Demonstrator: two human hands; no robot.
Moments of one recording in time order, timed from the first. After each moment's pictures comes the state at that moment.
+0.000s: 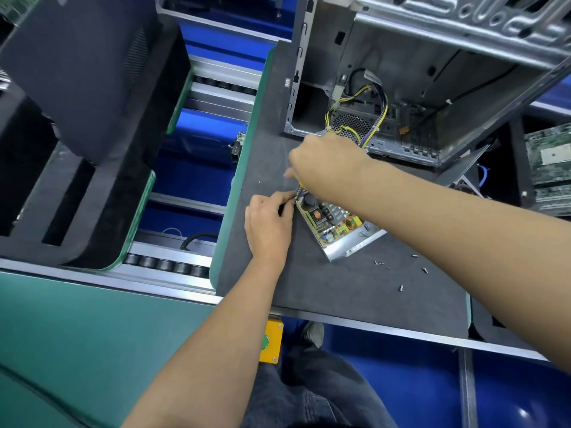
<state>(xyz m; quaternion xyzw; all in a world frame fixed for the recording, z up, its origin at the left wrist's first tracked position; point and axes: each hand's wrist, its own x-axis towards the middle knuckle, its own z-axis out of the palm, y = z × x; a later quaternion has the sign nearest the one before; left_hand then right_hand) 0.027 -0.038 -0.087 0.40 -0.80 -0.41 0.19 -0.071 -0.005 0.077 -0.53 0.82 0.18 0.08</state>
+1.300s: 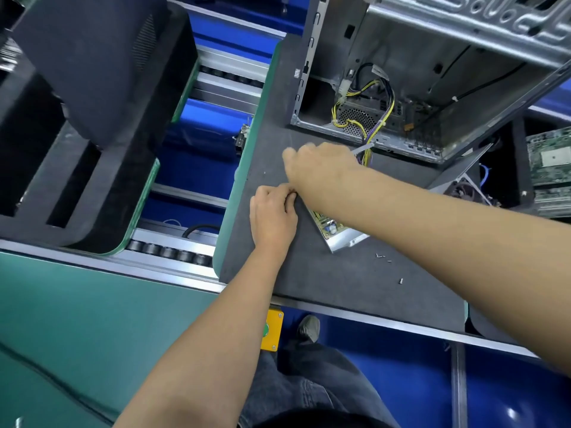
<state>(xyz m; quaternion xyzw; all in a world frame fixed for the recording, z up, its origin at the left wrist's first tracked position) 0.035 -0.036 -0.080 0.37 -0.82 -0.40 0.21 -0.036 -0.013 0.078 -0.49 0.83 0.25 0.11</state>
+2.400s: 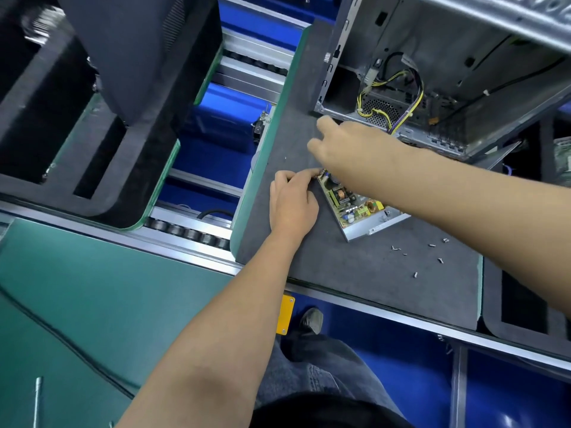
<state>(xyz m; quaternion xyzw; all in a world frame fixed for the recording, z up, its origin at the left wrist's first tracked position) 0.041 -0.040 -0.083 0.34 -0.83 -0.42 0.15 -0.044 -0.001 0.083 -0.58 0.77 0.24 0.07</state>
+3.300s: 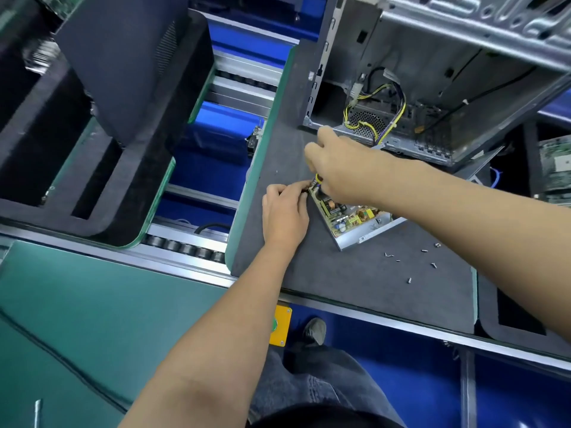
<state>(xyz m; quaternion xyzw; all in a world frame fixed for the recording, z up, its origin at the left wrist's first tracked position) 0.041 -0.038 -0.080 0.34 -0.83 -0.42 0.16 -0.056 0.011 0.078 -0.55 0.81 0.16 0.13</state>
